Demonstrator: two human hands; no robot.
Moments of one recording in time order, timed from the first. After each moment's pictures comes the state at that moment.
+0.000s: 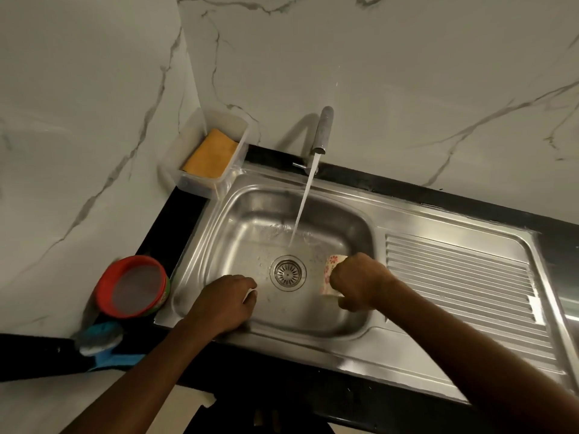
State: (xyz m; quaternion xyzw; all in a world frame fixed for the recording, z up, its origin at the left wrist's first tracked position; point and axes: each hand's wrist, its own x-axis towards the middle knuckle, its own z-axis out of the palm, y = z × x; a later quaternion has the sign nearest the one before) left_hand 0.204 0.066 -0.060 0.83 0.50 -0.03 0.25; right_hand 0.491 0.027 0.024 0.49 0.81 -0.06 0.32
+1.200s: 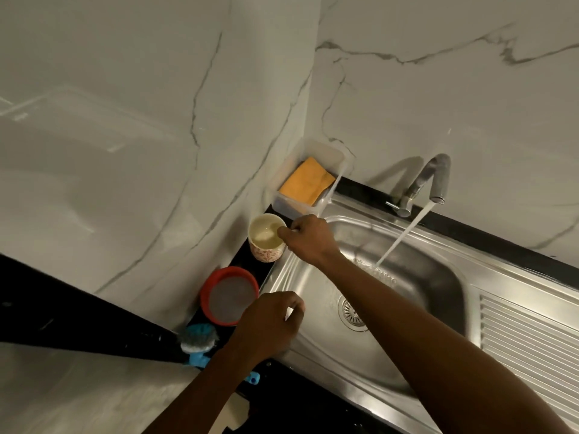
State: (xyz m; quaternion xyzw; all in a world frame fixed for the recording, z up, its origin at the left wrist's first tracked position) left_hand 0.126 0.070 -0.022 0.71 0.58 0.16 0.38; right_hand 0.261 0.198 0.020 0.68 0.63 -0.33 -0.20
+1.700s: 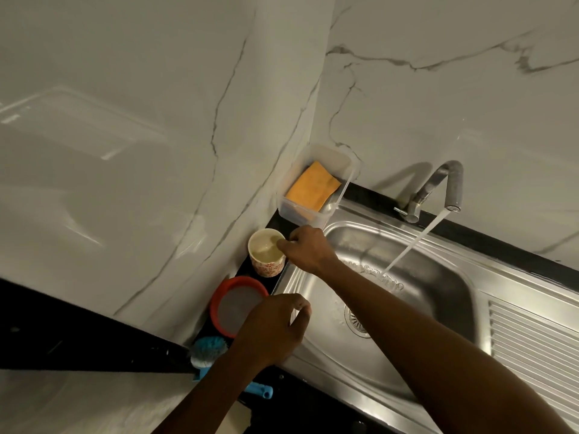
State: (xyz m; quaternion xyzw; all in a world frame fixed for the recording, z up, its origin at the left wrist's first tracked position) left_hand 0.106 0.082 -0.018 0.71 0.55 0.18 0.40; right_hand 0.239 0.213 -0.008 0.67 0.64 -0.34 -0.16
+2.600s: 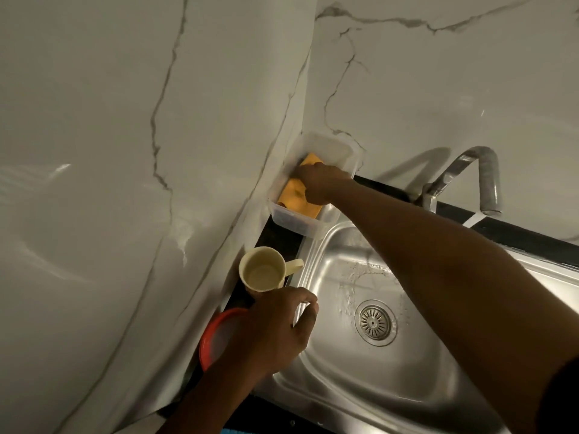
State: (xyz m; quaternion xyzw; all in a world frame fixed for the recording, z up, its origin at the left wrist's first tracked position) left_hand 0.106 0.148 -0.002 0.74 0.53 0.16 0.39; right_hand 0.294 0.404 -0.017 0.61 0.78 -0.11 0.12
